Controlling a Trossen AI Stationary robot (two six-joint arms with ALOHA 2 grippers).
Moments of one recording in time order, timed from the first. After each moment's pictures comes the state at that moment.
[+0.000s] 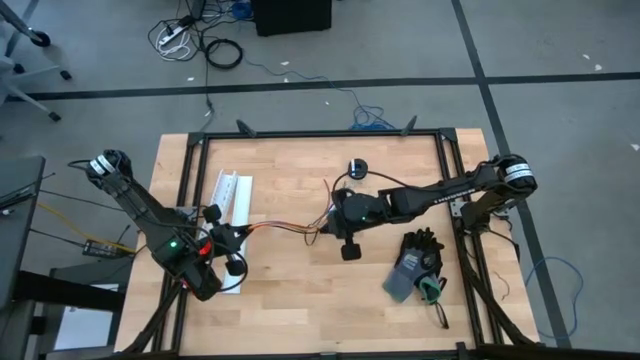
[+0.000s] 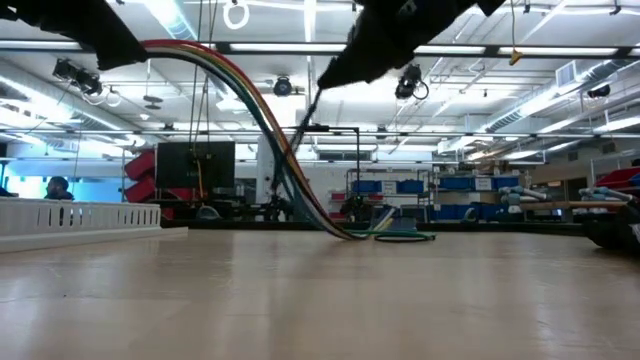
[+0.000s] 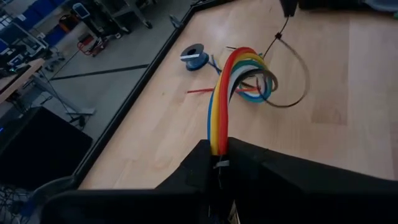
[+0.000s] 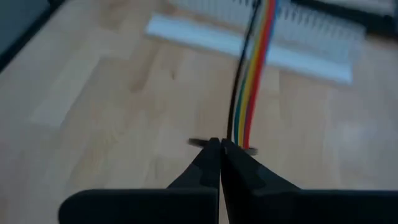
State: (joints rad) left arm -0.82 1.19 0.86 -0.99 -1.12 -0.87; right arm 0.15 1.60 1.12 -0.10 0.07 -0.15
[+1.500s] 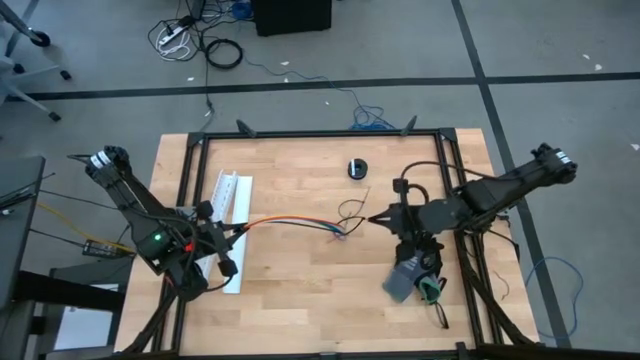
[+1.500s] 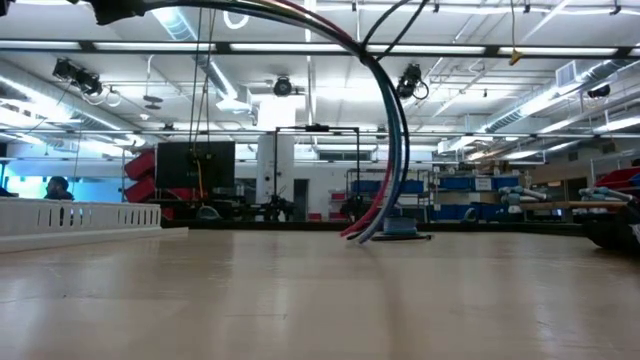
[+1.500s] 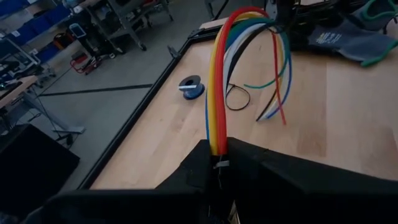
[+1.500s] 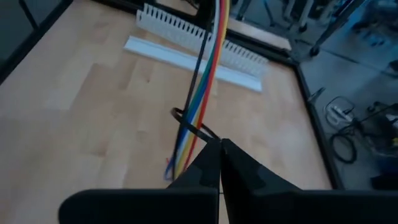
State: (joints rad) left arm -0.88 1.13 0.95 -1.03 -1.18 -0.84; right arm 0.43 1.13 1.13 -0.54 0.53 -0.09
